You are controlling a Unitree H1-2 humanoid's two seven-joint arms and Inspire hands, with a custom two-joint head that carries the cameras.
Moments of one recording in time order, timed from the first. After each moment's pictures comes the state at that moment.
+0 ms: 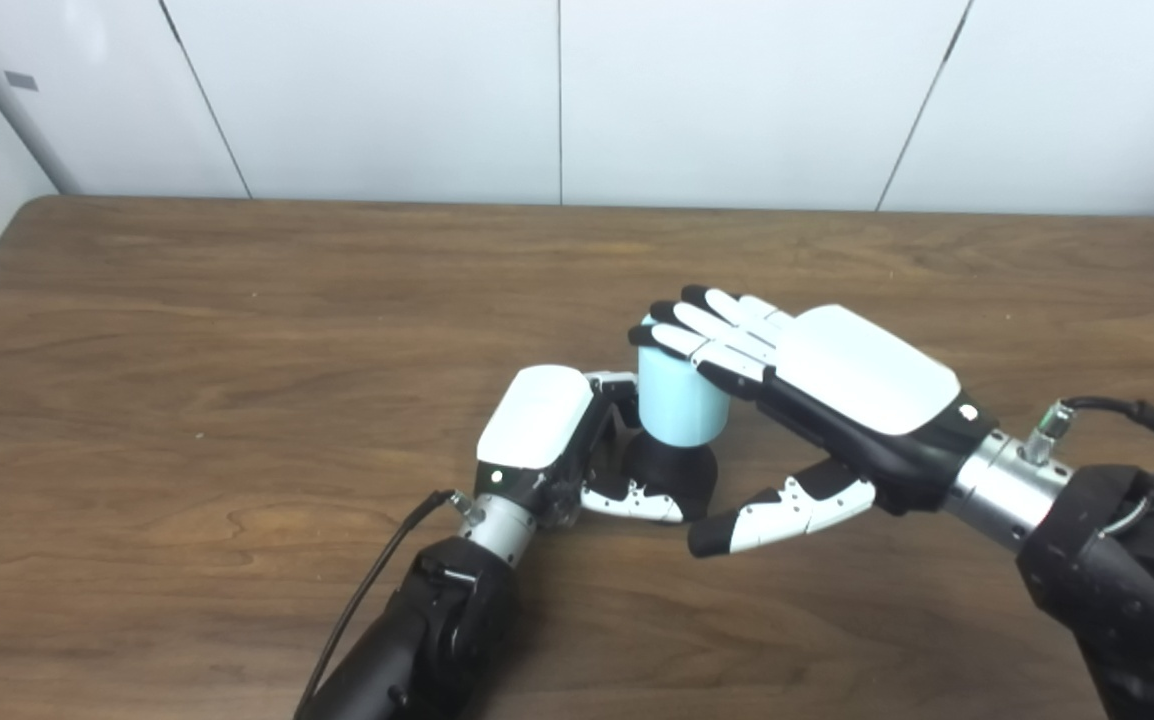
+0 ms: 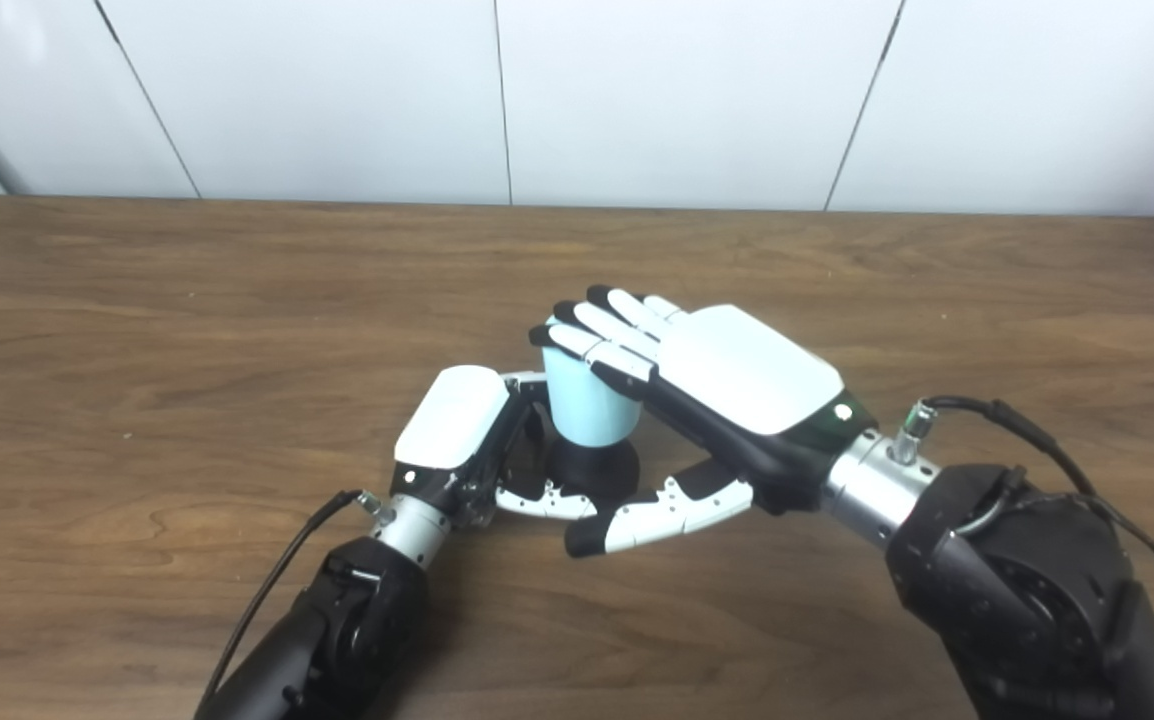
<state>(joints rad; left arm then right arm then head) -0.17 0.15 -0.56 -0.03 0.89 0.15 0.07 -0.26 -0.43 0.23 -0.84 -0.71 0.23 0.85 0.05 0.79</state>
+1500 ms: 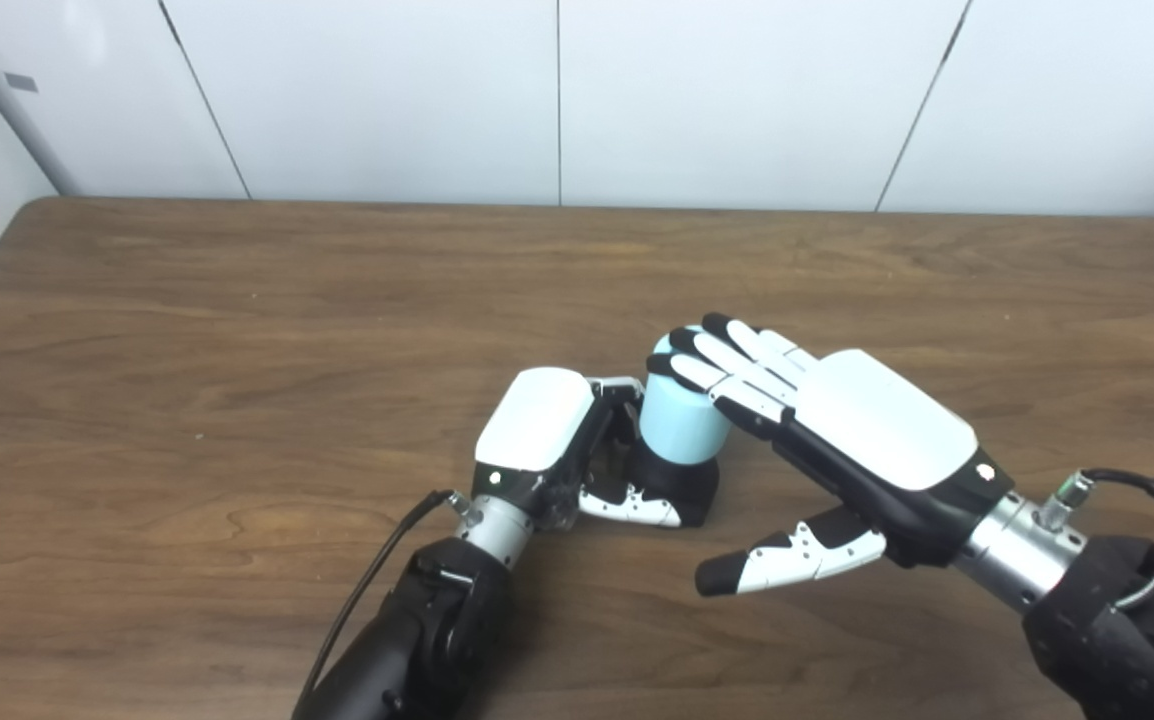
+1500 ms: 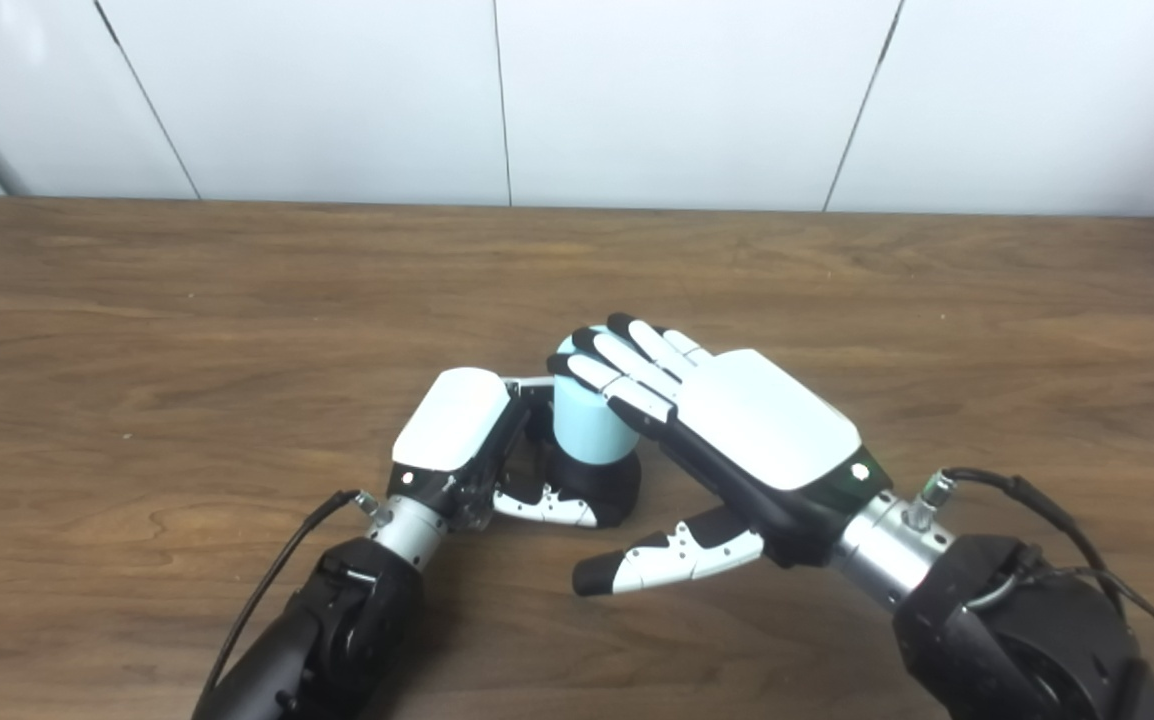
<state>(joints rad) -0.17 0.16 -0.56 -0.06 0.90 0.16 0.03 -0.12 -0.43 0.26 -0.87 -0.76 0.20 0.75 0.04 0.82</state>
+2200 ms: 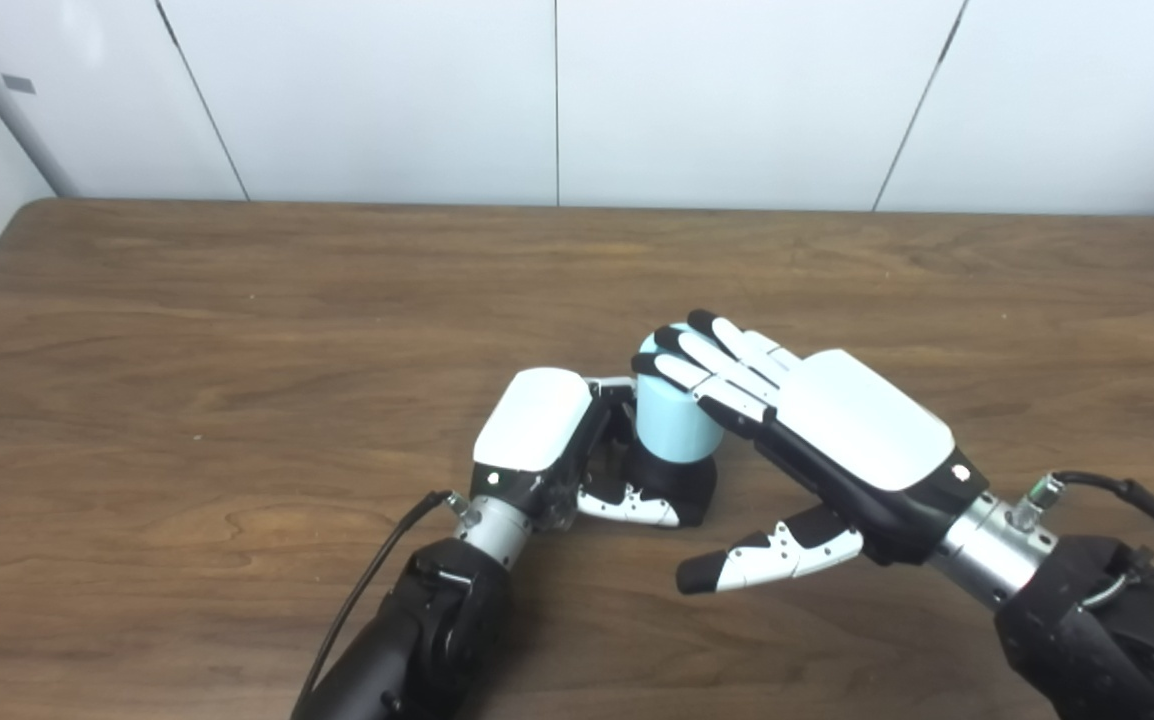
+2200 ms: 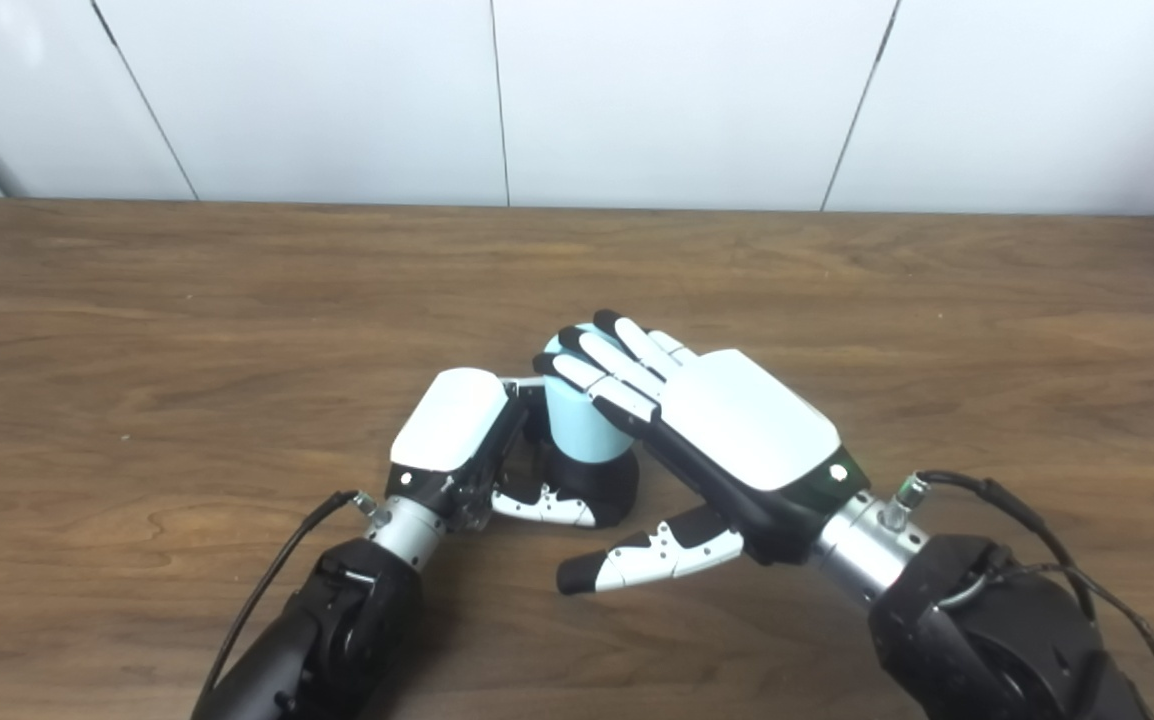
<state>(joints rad) -0.16 0.16 -0.56 -0.06 0.90 0.16 0.03 -0.12 -0.43 0.31 -0.82 -0.78 0.19 0.67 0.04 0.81</state>
